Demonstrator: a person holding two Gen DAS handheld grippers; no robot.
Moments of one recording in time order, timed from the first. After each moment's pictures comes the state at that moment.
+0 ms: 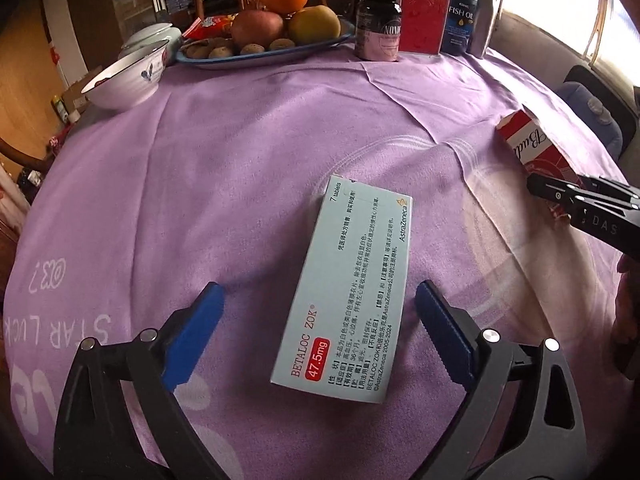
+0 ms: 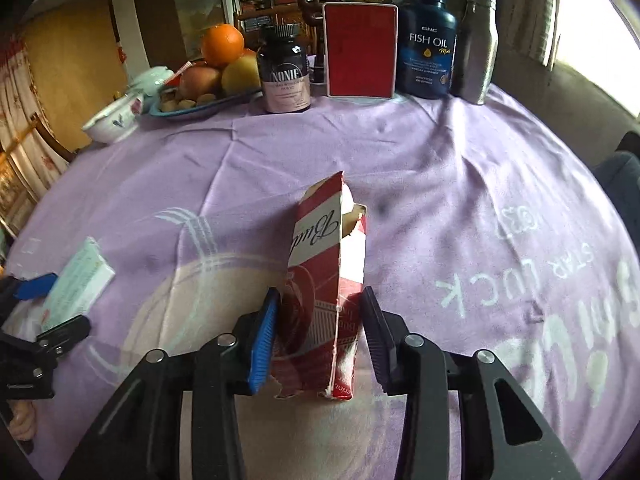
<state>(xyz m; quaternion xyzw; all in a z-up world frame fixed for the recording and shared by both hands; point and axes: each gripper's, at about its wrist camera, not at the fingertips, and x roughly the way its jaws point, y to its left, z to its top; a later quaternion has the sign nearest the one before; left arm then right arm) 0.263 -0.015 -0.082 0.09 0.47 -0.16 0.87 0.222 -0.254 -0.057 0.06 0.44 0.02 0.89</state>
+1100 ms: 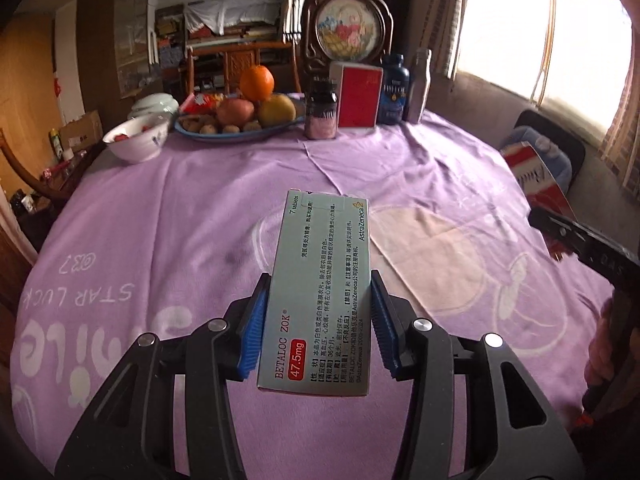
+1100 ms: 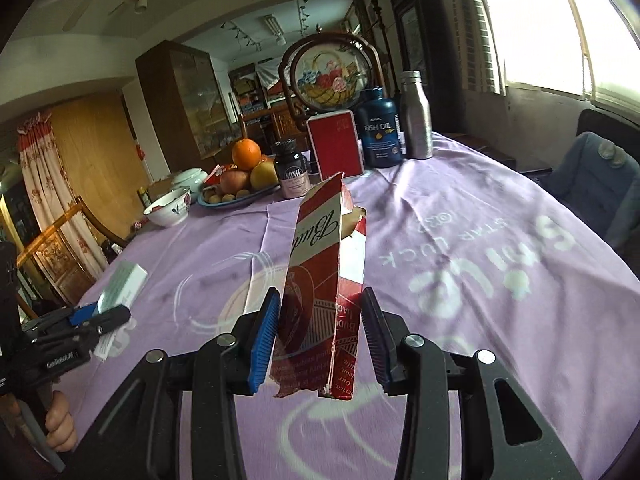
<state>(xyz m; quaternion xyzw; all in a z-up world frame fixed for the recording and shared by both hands) 0.145 -0.016 -0.011 0.05 0.34 -0.20 0.92 0.046 -0.285 0.013 0.14 0.28 0.01 0.95</state>
